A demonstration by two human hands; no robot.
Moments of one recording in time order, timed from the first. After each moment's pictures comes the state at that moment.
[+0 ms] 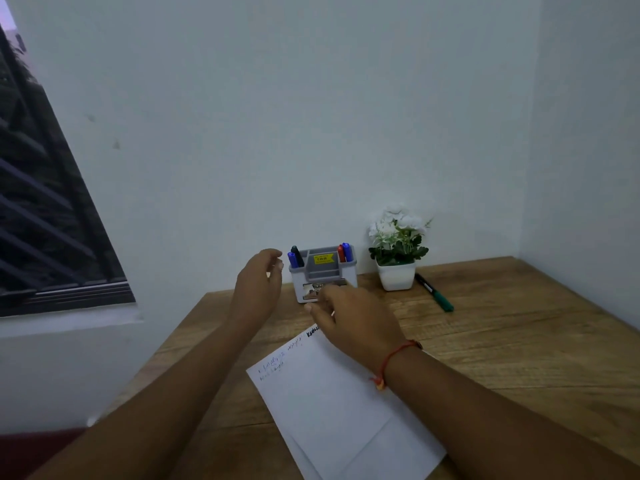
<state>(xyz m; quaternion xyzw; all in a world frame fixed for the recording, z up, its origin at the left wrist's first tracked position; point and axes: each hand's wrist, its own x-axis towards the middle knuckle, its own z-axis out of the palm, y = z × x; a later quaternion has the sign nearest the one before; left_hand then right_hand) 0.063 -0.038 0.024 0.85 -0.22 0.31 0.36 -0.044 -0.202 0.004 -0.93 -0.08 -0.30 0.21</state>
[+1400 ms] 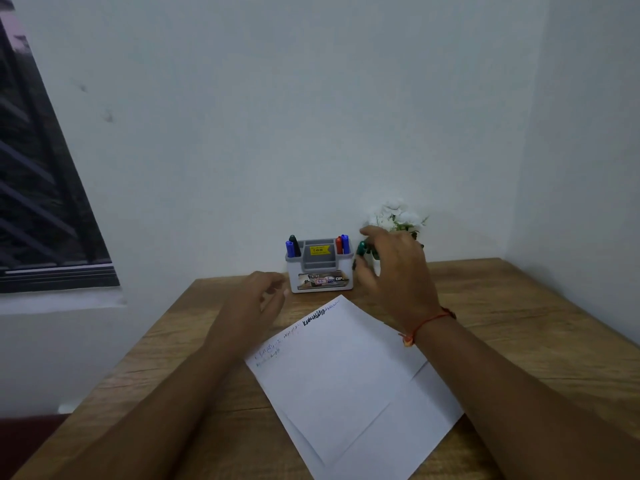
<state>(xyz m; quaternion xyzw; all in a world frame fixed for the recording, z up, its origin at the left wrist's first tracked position) 0.015 -0.011 0.001 0.86 -0.29 0.25 0.33 -0.036 -0.257 0.018 -0.84 -0.06 -0.52 0.15</state>
